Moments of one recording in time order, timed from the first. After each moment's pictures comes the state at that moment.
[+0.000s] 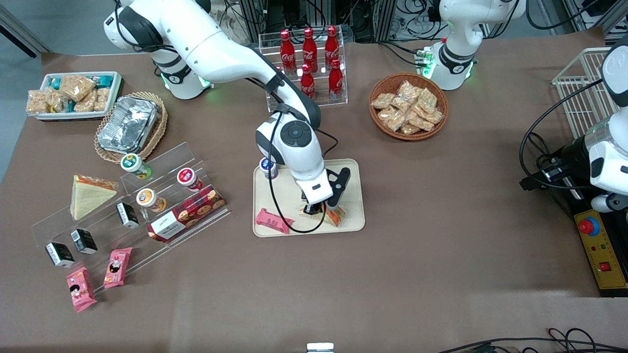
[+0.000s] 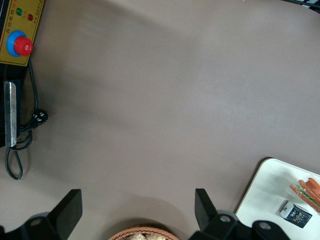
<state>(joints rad) 0.74 0.74 0.01 -1.44 -0.11 2.41 -0.34</state>
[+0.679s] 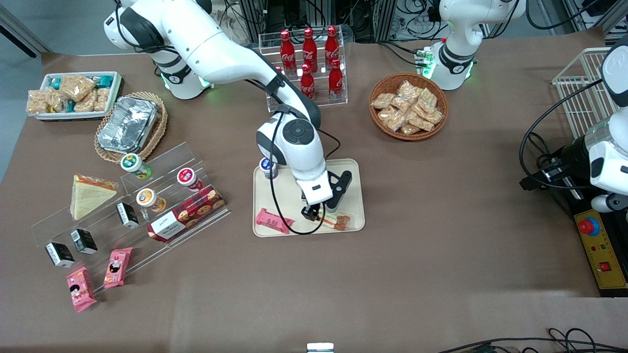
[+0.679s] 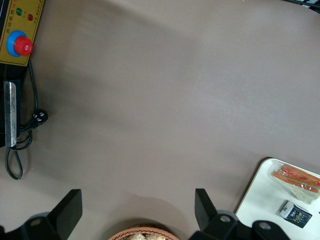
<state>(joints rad) 0.74 0.72 0.00 -1.42 -0.12 2.39 -0.24</state>
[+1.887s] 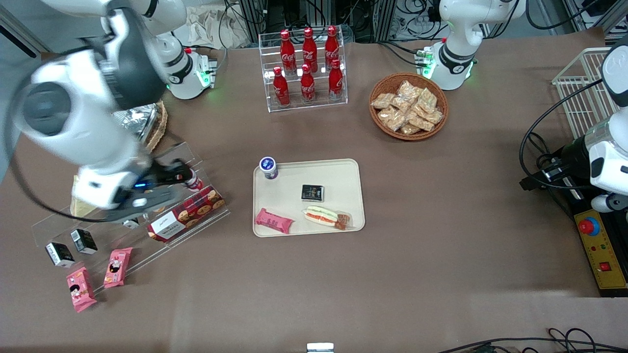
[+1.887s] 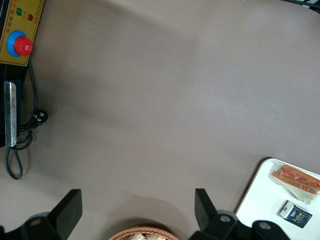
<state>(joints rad) 0.23 0.26 -0.03 -1.39 -0.01 1.60 -0.06</state>
